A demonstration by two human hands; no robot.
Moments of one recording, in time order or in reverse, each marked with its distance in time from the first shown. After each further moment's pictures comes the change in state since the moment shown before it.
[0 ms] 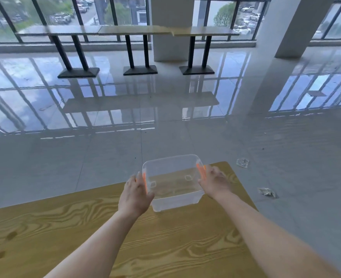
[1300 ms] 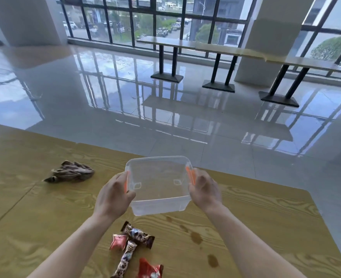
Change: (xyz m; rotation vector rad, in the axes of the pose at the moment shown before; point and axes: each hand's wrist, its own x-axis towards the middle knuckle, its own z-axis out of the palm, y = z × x) left_hand -0.239 -0.225 -0.178 -0.035 0.448 -0.196; right_hand -0.207 -0.255 0.080 0.092 0.104 -0.616
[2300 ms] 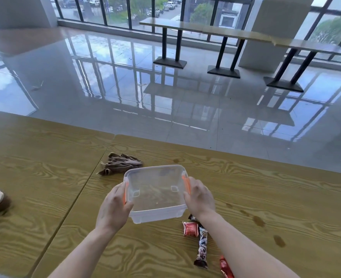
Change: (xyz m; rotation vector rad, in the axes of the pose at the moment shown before) left_hand -0.025 -0.232 -0.098 -0.077 -0.170 -0.123; right_hand -0.053 -0.205 0.151 -0.022 -0.189 0.119
